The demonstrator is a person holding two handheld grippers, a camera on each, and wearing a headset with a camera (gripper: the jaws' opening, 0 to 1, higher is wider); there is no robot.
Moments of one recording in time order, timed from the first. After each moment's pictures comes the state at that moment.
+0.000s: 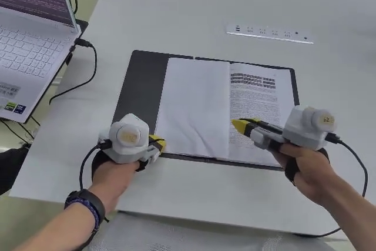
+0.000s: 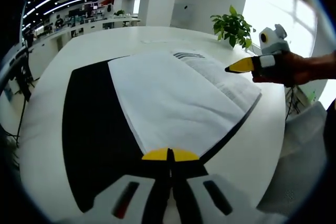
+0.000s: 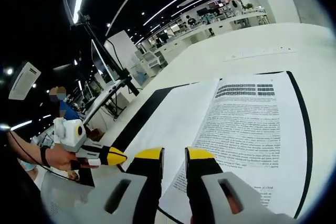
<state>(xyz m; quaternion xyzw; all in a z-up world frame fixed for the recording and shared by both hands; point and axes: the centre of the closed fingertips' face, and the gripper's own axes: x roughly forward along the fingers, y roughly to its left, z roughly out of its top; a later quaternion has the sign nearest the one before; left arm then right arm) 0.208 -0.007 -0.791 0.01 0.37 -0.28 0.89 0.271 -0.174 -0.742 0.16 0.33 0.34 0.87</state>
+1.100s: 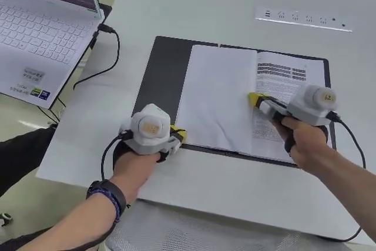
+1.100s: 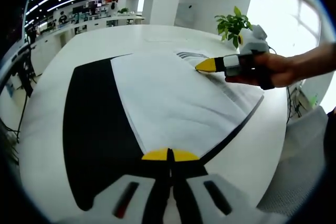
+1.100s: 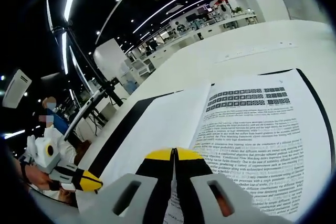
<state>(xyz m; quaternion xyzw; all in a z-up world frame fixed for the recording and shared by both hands) 0.209 -0.007 -0.793 0.00 0.38 -0.27 0.89 0.327 -0.142 -0.761 0.18 0.31 0.30 0.88</state>
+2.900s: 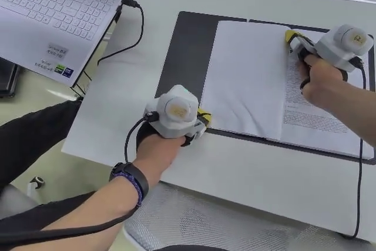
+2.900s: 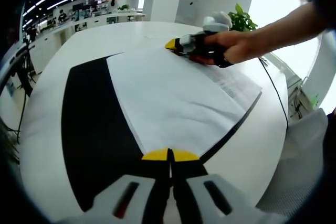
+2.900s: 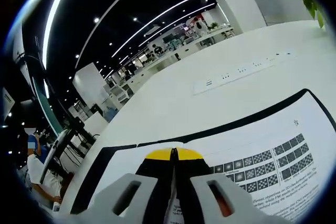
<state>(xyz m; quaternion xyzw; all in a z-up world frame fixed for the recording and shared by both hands) 0.210 -0.010 -0.792 0.00 0.39 -0.26 0.88 0.462 -0.148 -0.771 0.22 0.25 0.19 0.92</state>
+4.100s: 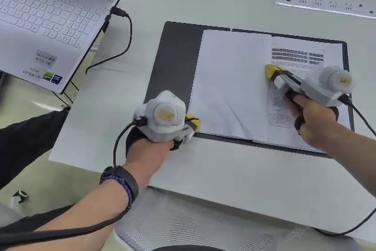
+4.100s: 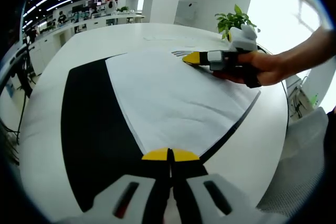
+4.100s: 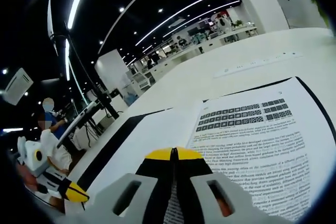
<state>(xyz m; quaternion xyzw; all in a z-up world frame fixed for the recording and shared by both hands) 0.213 -0.010 -0.795 0.01 0.38 -0.27 0.88 0.358 -0.141 -0.763 0.18 0.25 0.30 0.90</state>
